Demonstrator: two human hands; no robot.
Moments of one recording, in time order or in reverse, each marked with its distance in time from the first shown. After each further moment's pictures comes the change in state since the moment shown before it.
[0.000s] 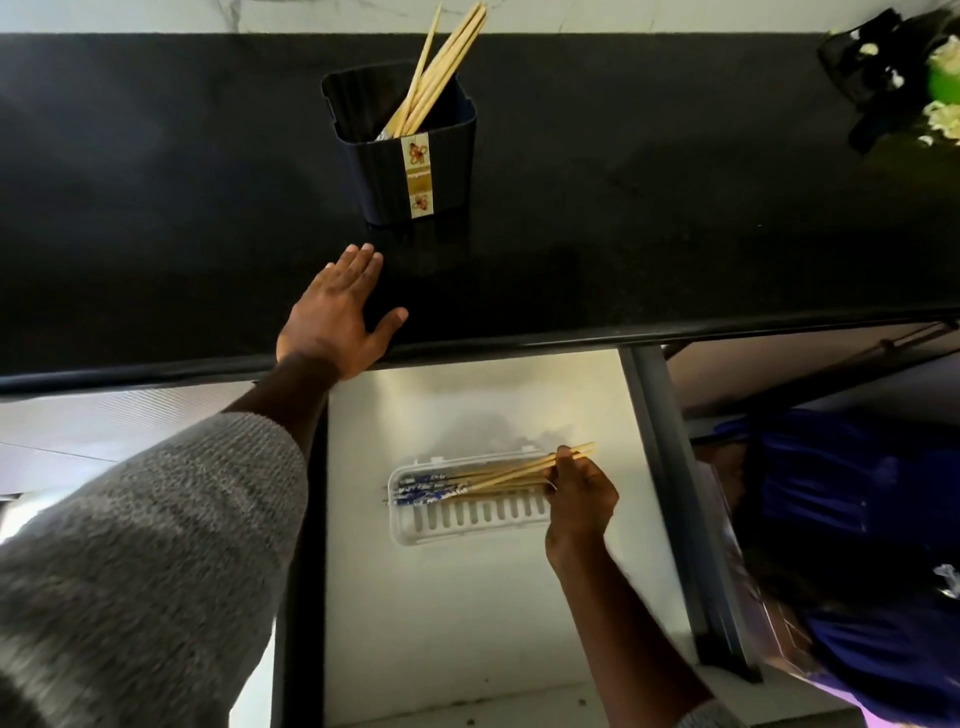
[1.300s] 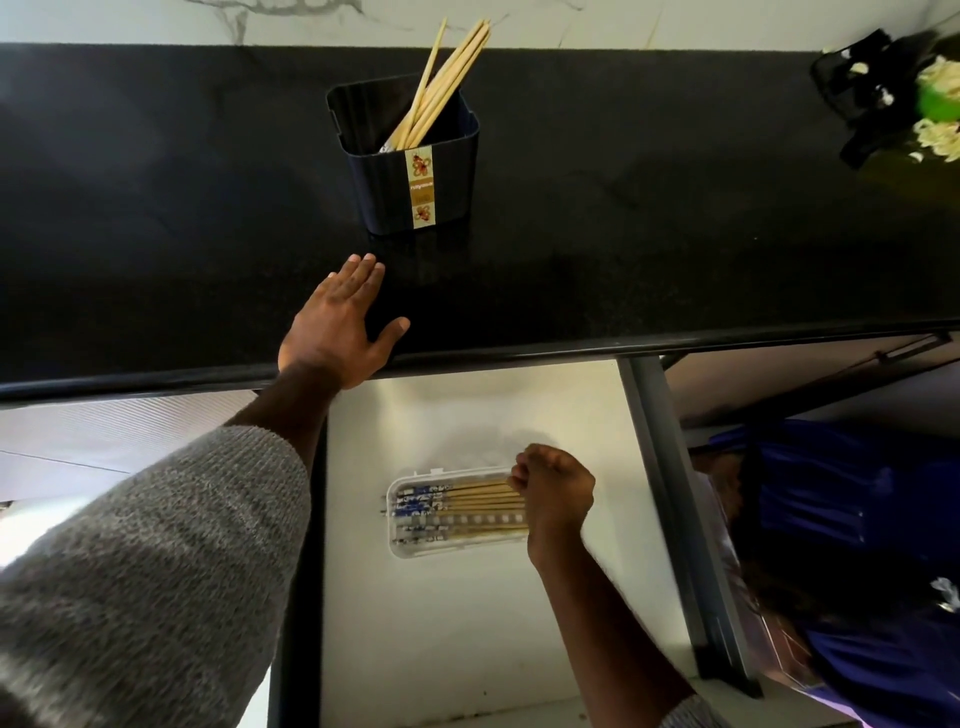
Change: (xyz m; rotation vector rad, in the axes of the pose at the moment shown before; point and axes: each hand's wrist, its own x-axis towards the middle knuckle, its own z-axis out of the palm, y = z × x) left_hand 0.001 -0.001 0.002 0.018 0.003 -0.020; right_hand -0.014 -0.010 0.029 -0.027 -0.075 0.037
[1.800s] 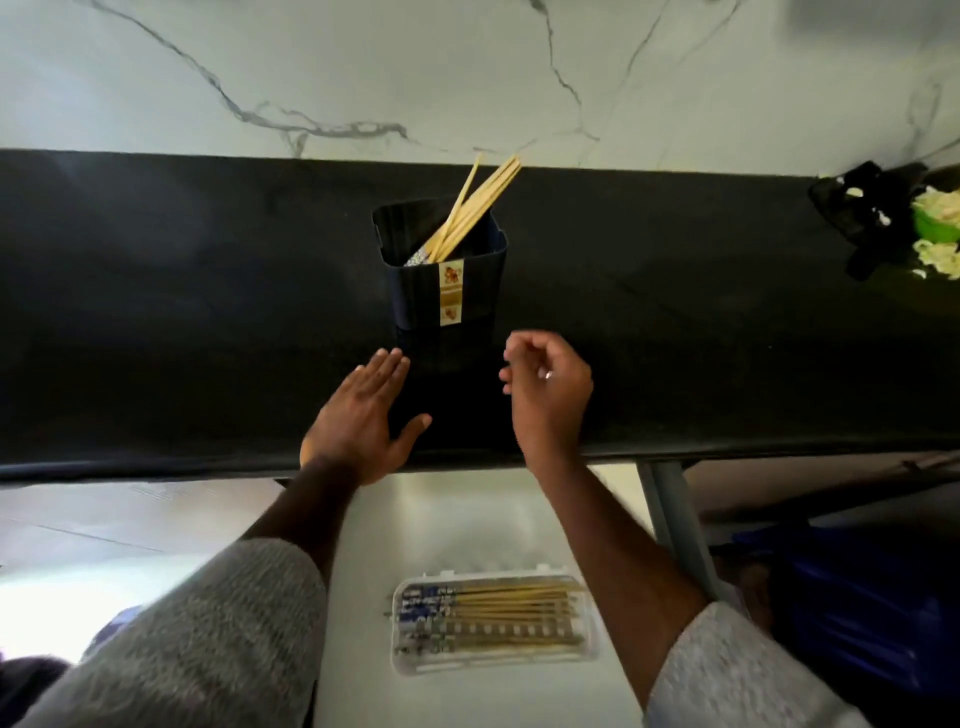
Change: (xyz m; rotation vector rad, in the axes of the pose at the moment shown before) left_hand 0.003 -0.004 0.004 -0.022 0.014 0.027; right_hand 0.015 -0.143 0.143 -0.234 -0.309 -0.793
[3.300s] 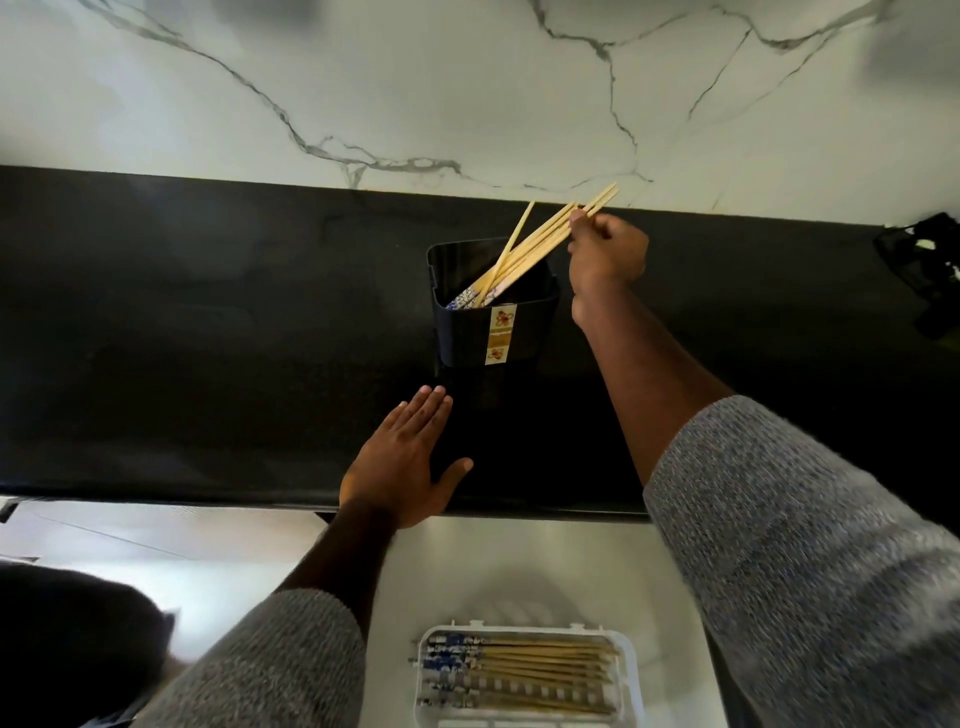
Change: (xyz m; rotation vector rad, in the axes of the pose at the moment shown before) left_hand 0.000 -0.003 0.003 -0.008 -0.042 0.002; right_hand 0.165 -0.078 0.075 0.037 0.120 0.192
